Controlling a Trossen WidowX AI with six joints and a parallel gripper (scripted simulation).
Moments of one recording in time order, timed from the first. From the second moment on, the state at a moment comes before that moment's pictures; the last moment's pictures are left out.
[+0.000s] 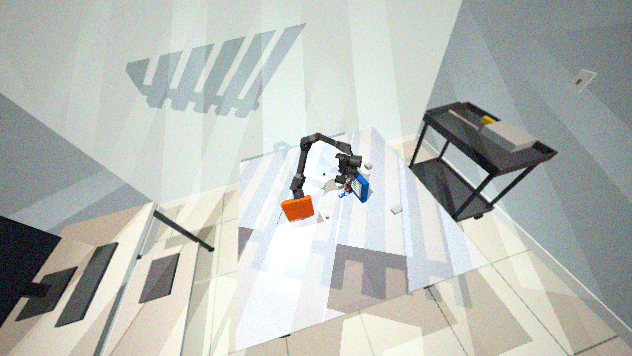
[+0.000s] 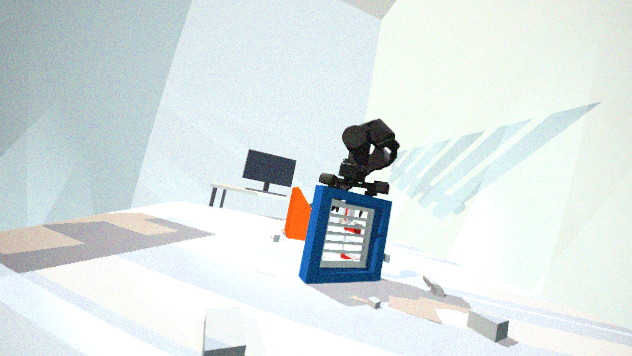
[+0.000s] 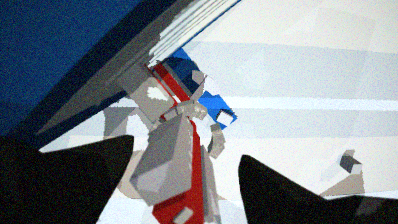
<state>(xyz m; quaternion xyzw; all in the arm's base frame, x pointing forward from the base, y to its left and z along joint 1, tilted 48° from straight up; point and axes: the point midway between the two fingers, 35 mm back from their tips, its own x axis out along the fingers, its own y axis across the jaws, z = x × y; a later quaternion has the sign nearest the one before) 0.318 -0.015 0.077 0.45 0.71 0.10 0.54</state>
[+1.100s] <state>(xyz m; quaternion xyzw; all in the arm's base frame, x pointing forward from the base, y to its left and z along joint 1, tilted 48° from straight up) 0.318 -0.014 0.077 0.64 0.68 -0.21 0.30</state>
